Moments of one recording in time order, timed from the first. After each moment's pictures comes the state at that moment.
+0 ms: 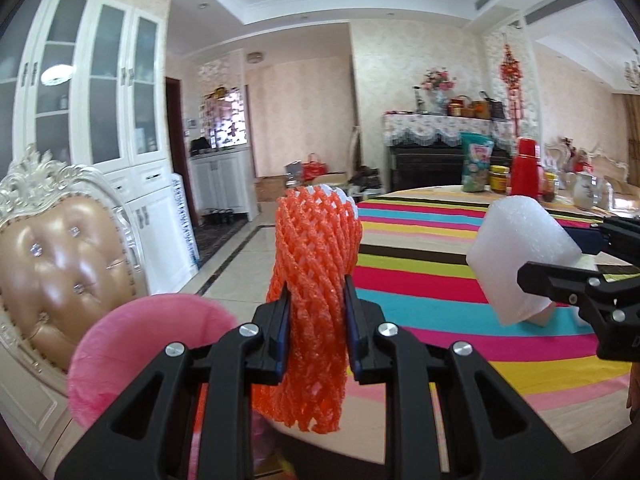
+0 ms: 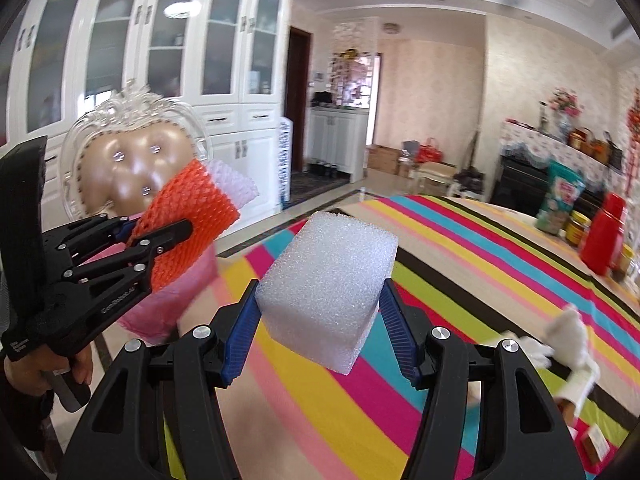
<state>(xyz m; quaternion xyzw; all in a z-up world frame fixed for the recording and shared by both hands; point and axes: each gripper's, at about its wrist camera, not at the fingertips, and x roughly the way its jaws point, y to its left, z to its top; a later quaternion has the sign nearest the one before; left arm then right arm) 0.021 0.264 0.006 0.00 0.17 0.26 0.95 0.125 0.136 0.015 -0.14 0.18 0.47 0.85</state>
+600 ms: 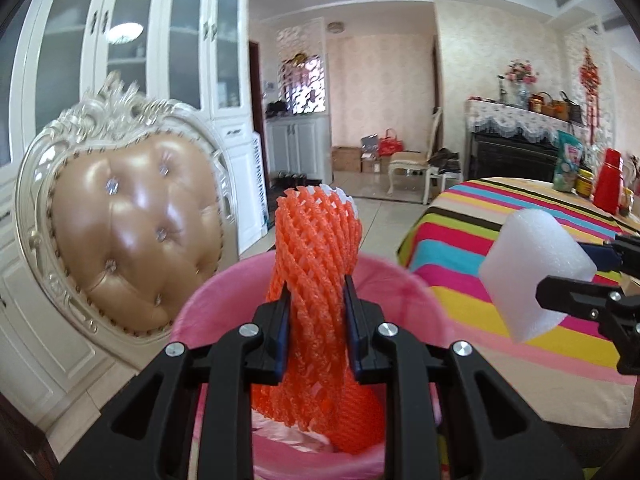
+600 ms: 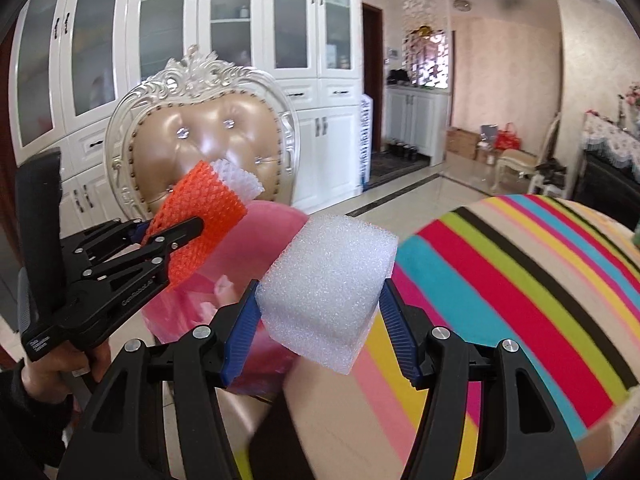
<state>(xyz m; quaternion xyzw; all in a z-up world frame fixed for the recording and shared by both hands) -0.049 0.400 -0.019 -0.06 0.21 0.38 0.90 0.095 0.291 -0.009 -0.15 0.23 0.58 0.77</state>
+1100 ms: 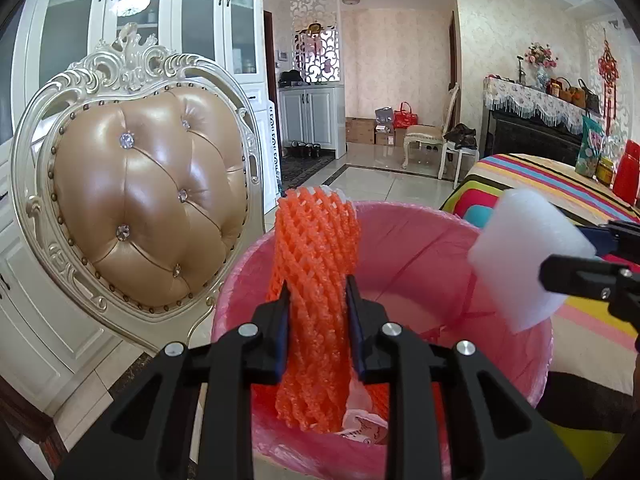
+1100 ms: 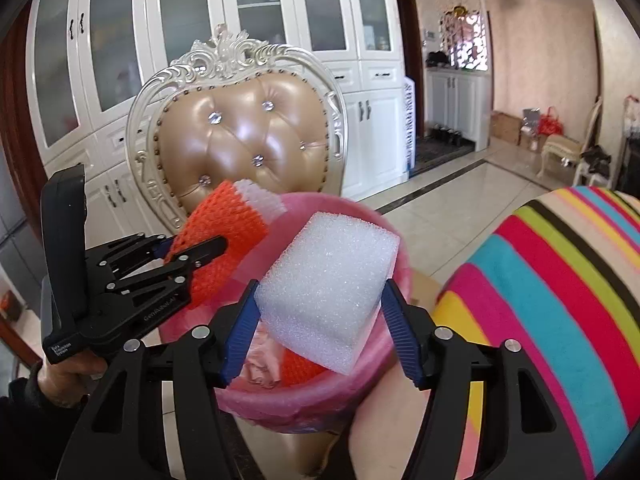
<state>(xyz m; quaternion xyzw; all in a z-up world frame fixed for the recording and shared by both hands) -0.072 0.454 -0.050 -0.08 0.25 0.39 0.88 0.087 0.358 -0.033 -0.14 0.27 0.63 0.71</state>
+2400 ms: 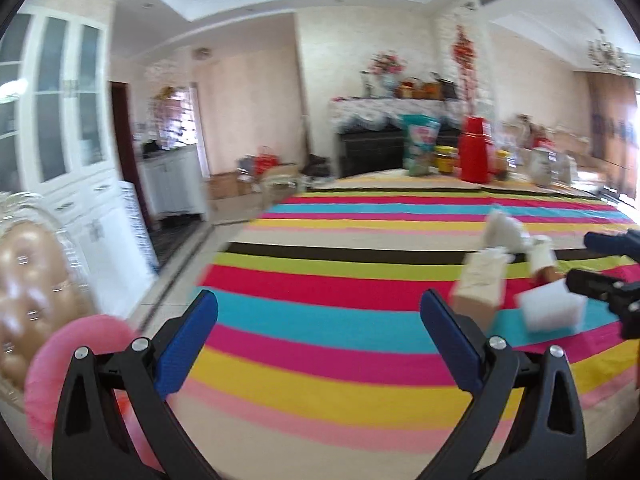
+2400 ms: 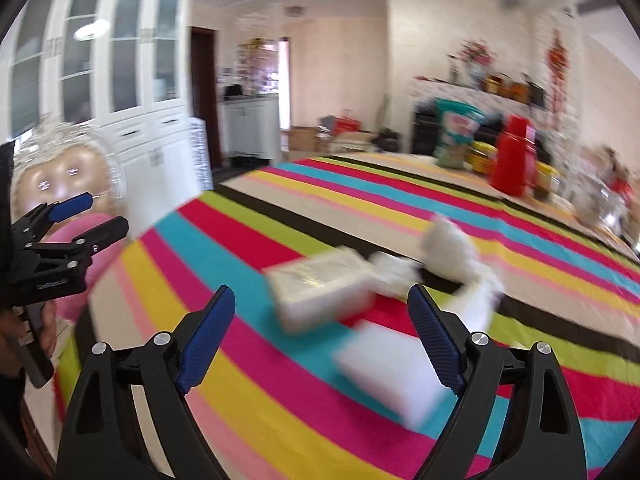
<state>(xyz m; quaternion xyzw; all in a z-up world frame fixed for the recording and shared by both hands) 0.117 0.175 0.012 0.02 0.21 0.15 0.97 0.195 -0.020 -0.012 -0.08 0.24 0.32 0.91</state>
